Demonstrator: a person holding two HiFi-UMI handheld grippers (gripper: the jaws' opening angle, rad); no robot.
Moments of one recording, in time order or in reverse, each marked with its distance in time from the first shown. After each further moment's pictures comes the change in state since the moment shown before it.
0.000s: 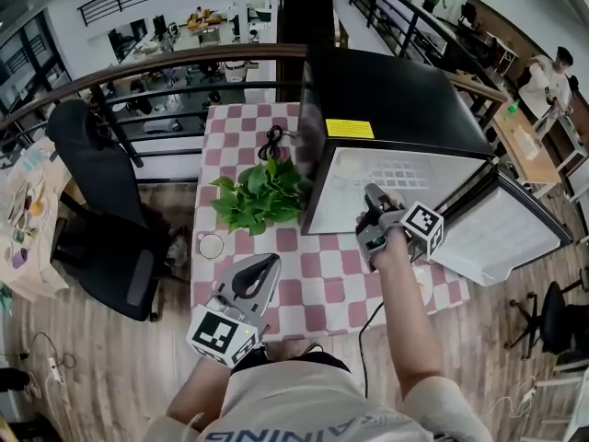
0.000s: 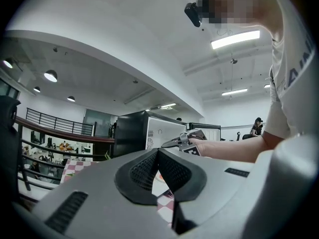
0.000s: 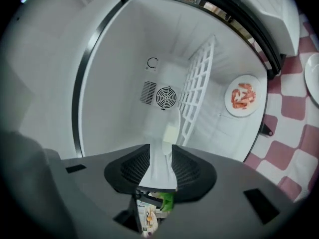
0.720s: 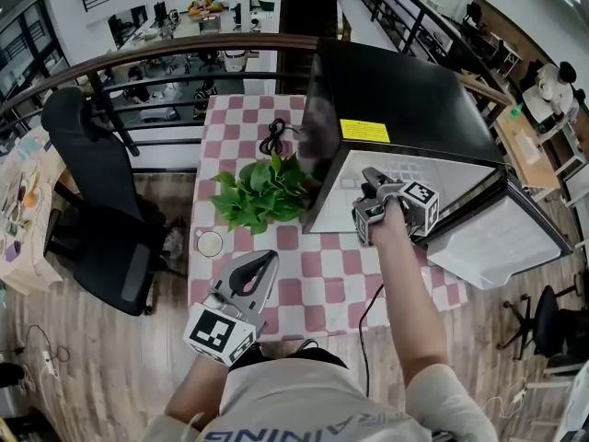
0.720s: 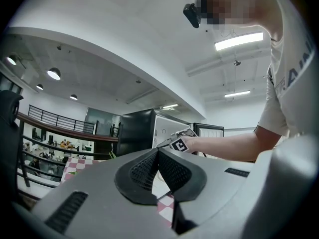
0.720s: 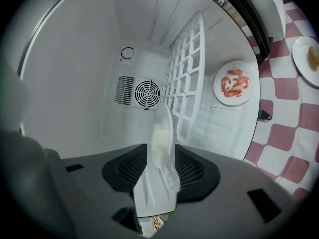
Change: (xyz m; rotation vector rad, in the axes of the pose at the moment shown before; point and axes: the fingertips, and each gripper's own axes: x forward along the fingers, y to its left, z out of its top) left arm 0.004 0.023 -0.007 -0.030 -0.007 0.019; right arm 0.058 -0.018 0.007 0.178 0.006 -0.179
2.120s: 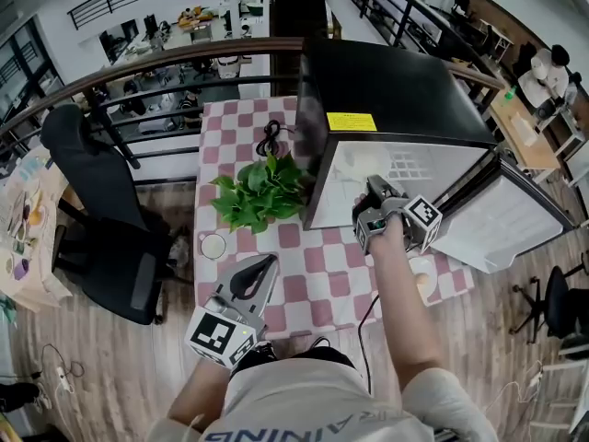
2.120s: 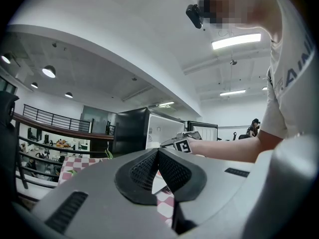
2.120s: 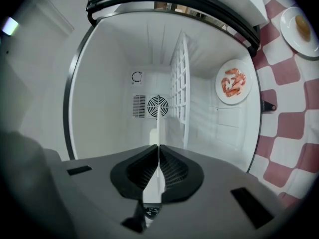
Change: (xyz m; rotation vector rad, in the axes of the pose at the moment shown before) left arm -0.014 -0.011 -0.002 0.012 0.035 -0.050; right arm -0.046 0.001 -0.002 0.087 -0.124 0.233
